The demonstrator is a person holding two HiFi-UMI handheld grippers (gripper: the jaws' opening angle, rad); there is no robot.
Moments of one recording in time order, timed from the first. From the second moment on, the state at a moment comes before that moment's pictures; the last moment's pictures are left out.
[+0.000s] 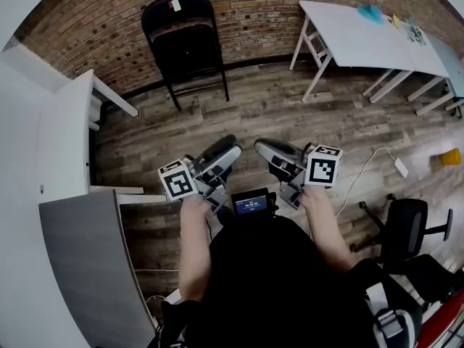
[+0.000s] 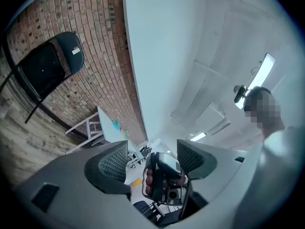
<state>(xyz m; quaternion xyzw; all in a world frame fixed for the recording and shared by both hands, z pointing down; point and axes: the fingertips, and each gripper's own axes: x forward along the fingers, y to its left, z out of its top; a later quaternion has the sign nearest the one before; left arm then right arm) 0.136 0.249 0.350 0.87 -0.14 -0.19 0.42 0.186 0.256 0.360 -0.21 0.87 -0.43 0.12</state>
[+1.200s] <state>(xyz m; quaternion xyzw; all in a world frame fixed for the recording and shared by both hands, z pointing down) 0.216 0.230 0.362 0.87 -0.23 -0.14 0.42 0.283 0.234 0.369 -0.18 0.85 -0.45 0.19</state>
